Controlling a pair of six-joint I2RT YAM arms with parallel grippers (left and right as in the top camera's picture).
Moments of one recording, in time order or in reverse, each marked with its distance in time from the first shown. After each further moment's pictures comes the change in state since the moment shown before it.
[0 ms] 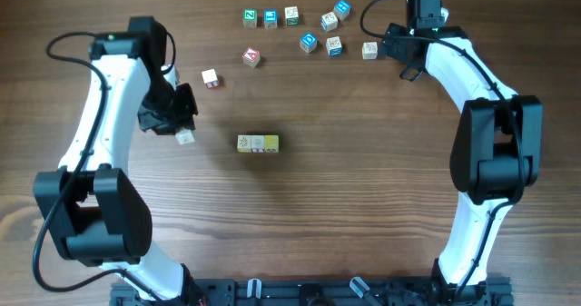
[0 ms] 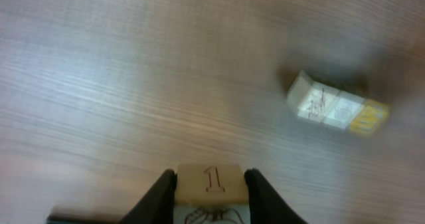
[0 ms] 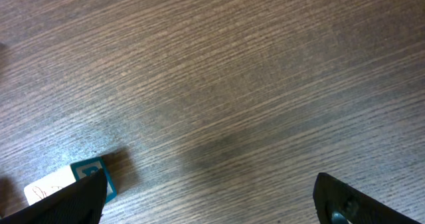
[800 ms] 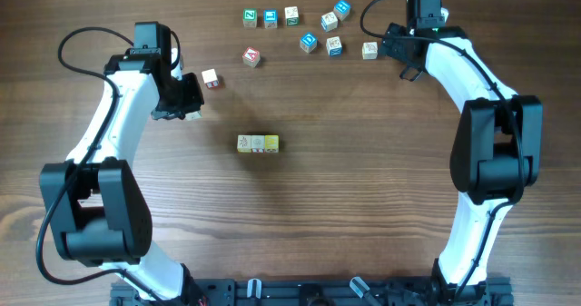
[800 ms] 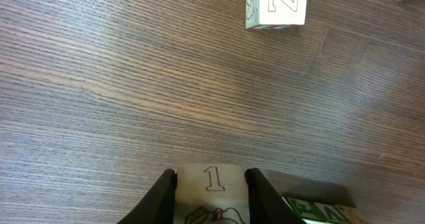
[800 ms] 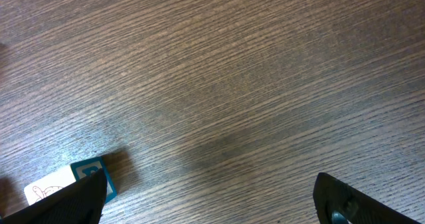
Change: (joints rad) left arm 0.000 -0.002 -0.222 0.545 0.001 0.001; right arm 0.000 0.000 0.000 0.002 0.000 0.000
